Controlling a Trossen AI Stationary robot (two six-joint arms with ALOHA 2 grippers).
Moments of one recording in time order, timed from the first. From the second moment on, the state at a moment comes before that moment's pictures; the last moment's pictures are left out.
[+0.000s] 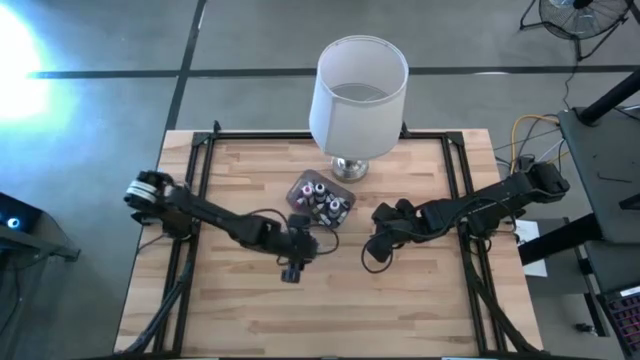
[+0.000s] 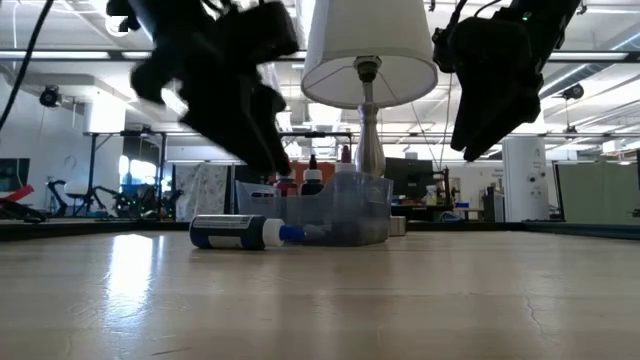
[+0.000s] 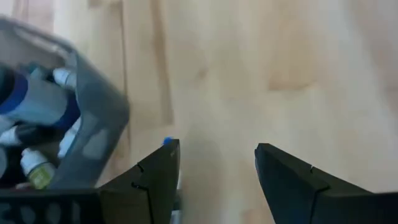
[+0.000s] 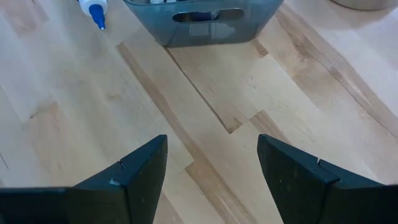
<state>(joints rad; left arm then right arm) -0.26 1.65 1.03 -0.28 -0.18 -0.02 0.26 1.41 0.93 -0.68 0.34 0.87</state>
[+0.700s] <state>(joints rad) -0.22 1.82 1.10 -0.43 -0.31 -0.03 0.26 1.41 0.93 -0.67 0.32 0.90</state>
